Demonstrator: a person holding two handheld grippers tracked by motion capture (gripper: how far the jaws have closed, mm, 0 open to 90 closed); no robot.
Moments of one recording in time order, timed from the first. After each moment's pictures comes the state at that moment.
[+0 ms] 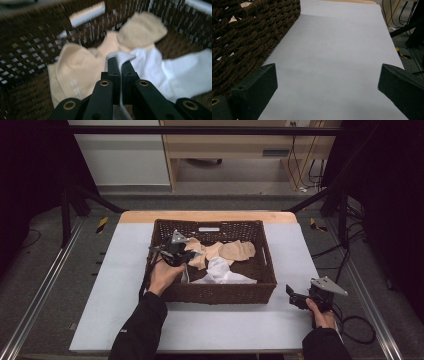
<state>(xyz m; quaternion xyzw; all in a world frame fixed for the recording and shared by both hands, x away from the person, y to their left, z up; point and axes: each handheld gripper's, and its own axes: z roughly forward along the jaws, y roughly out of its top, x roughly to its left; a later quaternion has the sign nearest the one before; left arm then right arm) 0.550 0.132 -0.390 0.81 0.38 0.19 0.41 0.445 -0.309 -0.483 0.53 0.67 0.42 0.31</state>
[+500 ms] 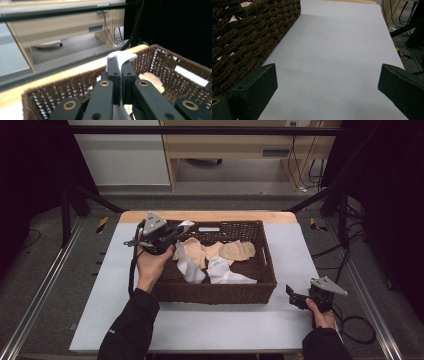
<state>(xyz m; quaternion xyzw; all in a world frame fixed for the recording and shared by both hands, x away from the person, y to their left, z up) 0.525 0.159 -0.315 0.71 0.37 0.29 0.53 0.445 -0.309 -0.483 0.53 0.67 0.41 0.31</state>
